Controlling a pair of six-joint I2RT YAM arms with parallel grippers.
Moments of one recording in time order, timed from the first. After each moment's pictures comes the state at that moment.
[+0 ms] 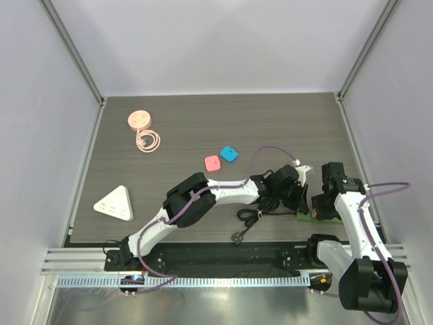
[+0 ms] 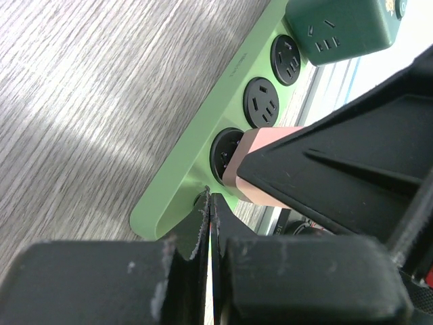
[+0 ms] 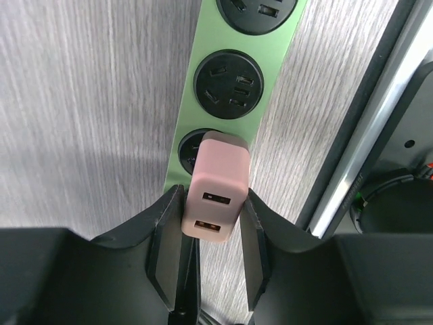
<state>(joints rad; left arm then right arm) -1.17 2.38 1.77 0.05 0.35 -0.68 -0.09 0.96 0.67 -1.13 0.27 1.31</state>
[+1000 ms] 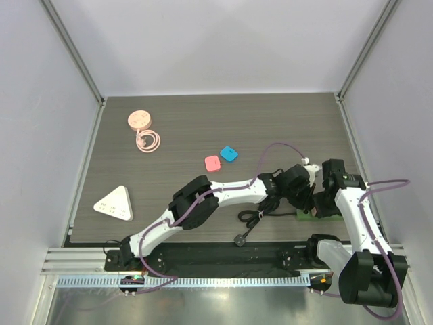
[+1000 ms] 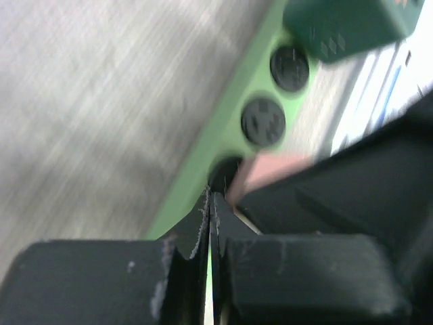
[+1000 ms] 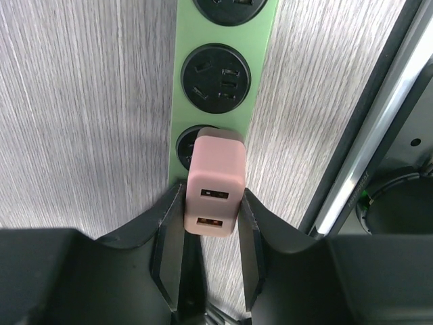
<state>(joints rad) -1.21 2.43 1.94 -0.13 0.24 -0.57 -0.10 0.98 0.69 -1.12 0.25 1.31</state>
